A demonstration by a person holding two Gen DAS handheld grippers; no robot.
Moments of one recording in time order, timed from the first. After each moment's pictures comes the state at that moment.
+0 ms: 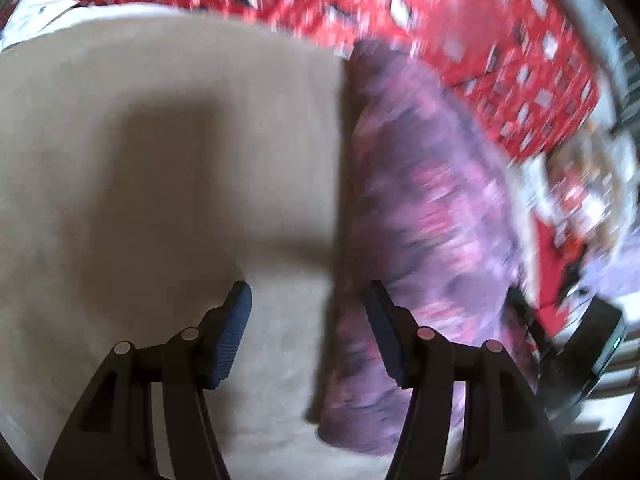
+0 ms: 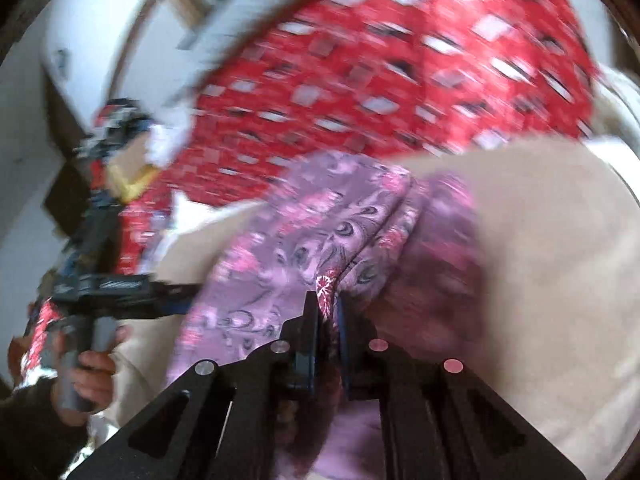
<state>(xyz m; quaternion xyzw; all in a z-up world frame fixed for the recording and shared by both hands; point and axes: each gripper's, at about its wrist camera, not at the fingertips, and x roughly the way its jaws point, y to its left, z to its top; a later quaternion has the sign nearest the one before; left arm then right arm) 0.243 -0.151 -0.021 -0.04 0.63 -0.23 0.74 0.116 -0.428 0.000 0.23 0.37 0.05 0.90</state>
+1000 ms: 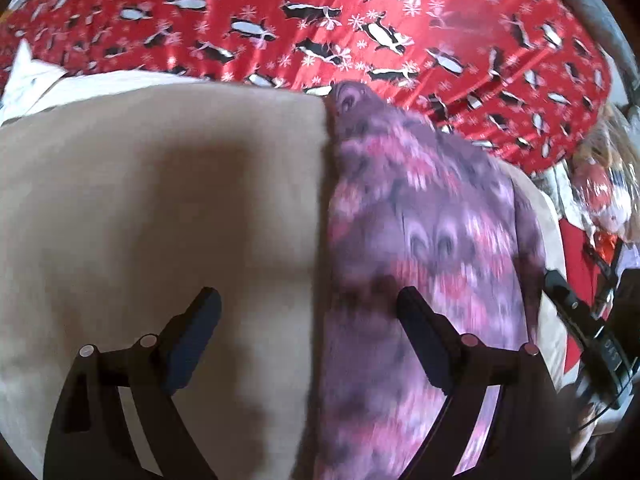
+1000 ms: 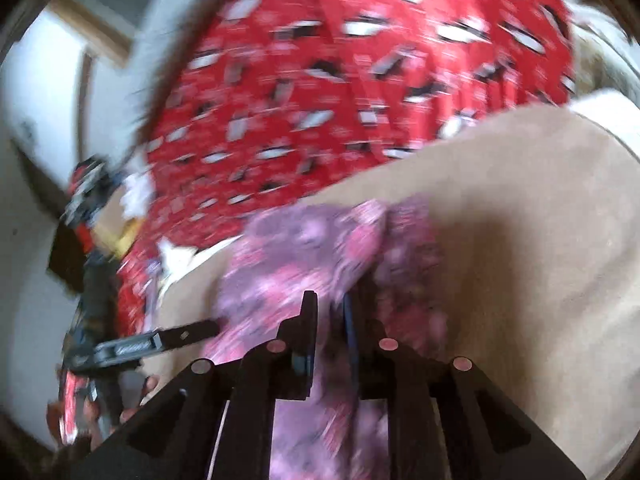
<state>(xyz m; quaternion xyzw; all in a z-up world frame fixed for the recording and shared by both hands) 0.261 -0.180 0.001 0.00 0.57 -0.20 0.80 0.167 -0.482 -0.007 0.32 0.35 0.06 0.88</state>
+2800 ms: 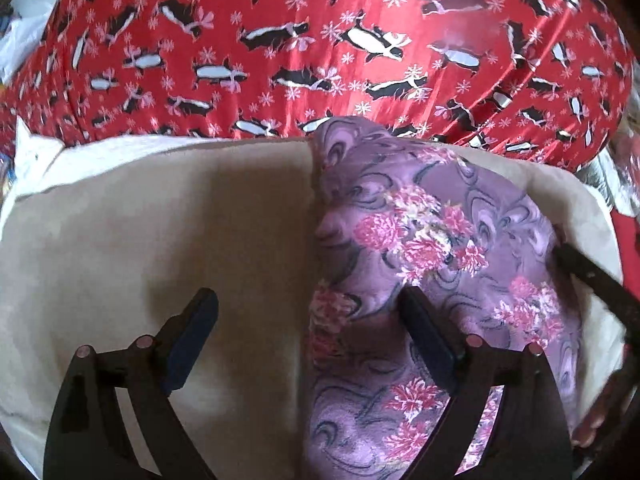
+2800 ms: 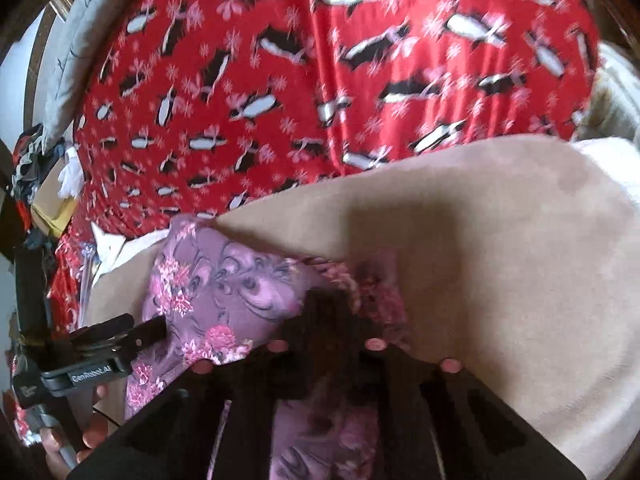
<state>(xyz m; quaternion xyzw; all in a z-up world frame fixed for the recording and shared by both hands) 0.293 -0.253 -0.017 0.11 0.51 -0.16 0.84 0.232 -0.503 -0.019 0.25 0.42 -0.04 0.87</state>
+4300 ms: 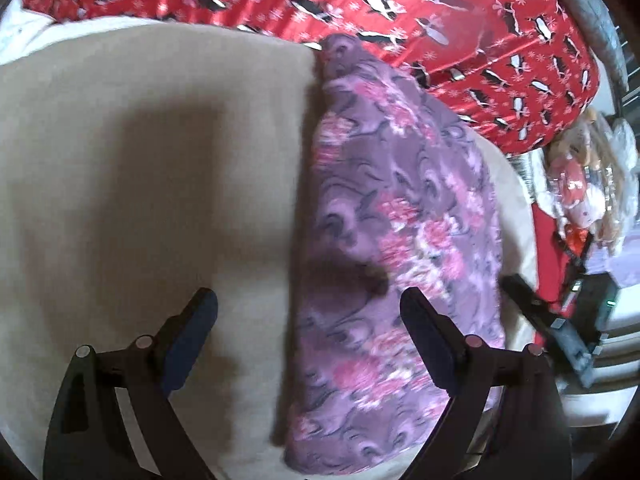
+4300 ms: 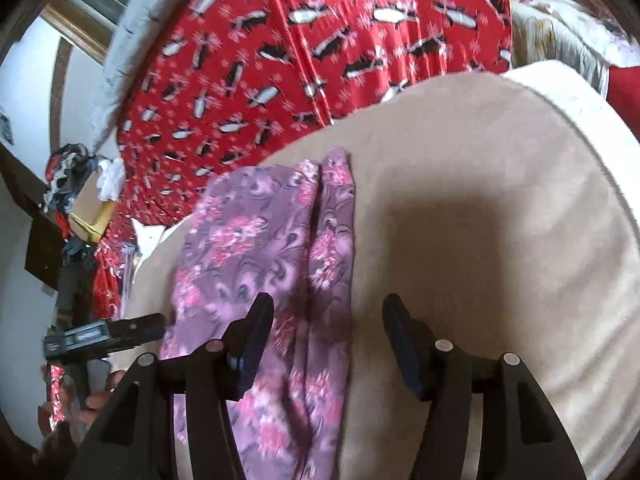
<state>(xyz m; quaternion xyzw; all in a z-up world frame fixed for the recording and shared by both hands) 0.258 -0.182 -0.013 -0.06 0.62 -0.25 0.74 0.131 -0.510 -0.021 0.32 0.42 -0.01 0.85</state>
